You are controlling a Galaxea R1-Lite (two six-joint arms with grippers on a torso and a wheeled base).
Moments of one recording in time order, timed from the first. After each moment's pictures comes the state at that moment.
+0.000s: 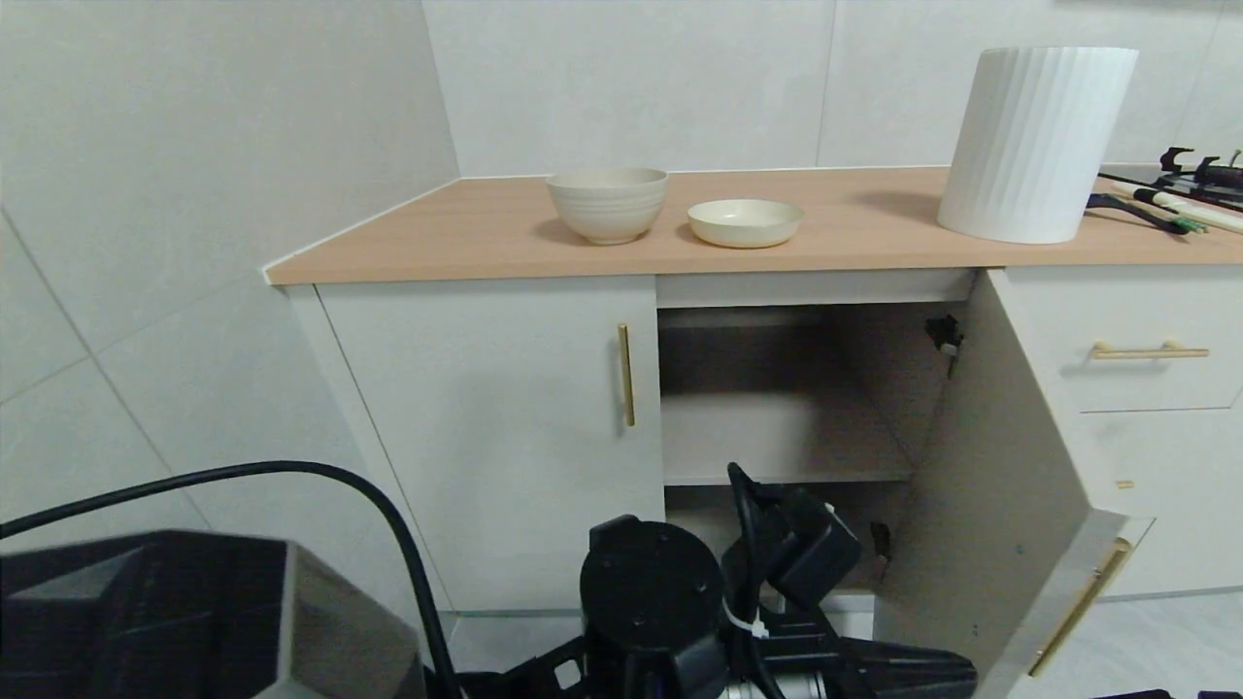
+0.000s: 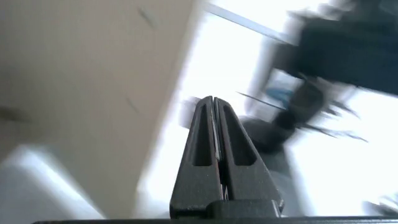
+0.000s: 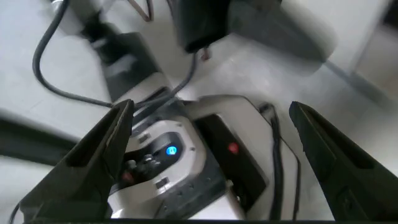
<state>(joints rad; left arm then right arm) -1.03 2.08 -0.72 -1.29 -0.45 -0.37 0.74 0.93 -0.31 -0.24 0.43 0.16</state>
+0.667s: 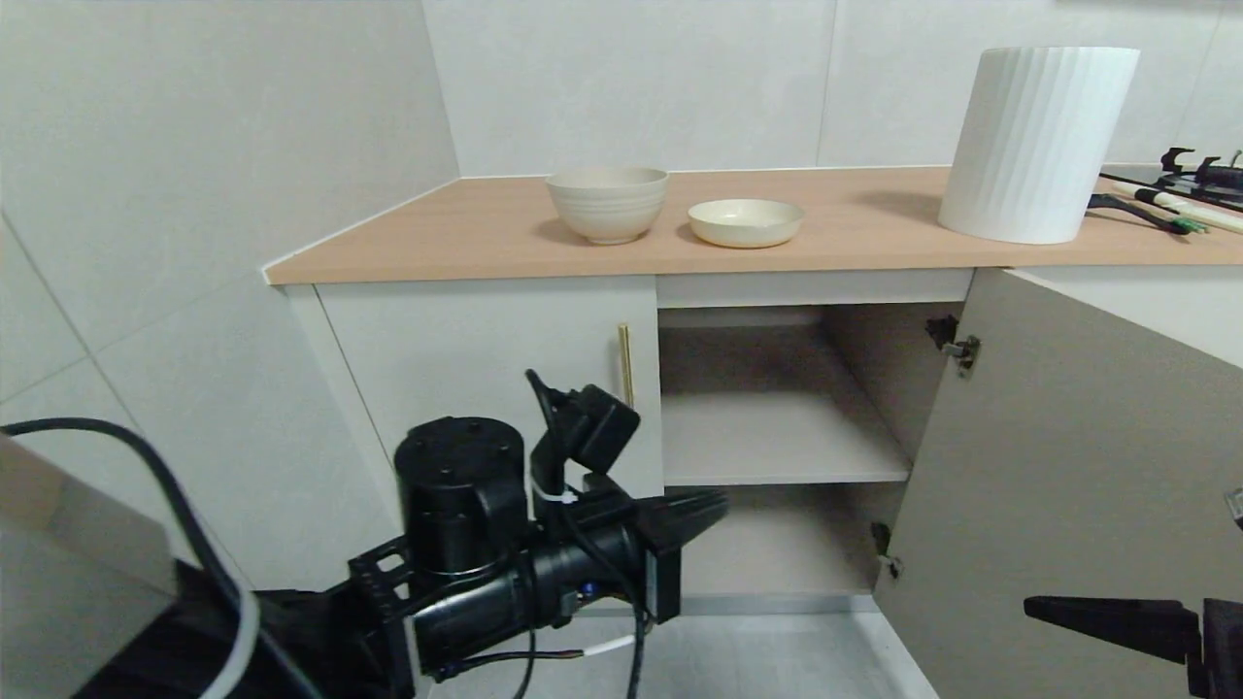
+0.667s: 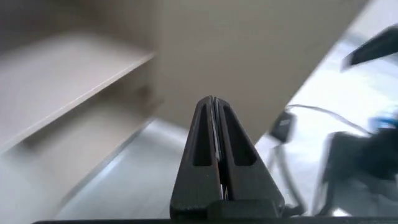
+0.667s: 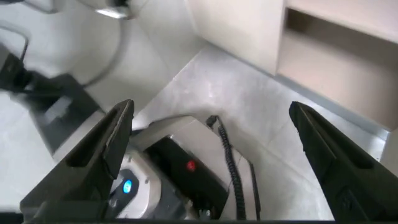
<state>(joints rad) -0.74 1.86 -0.58 -1.10 -0.27 -0.21 0.69 1.00 -0.40 -0.21 0.16 0.19</state>
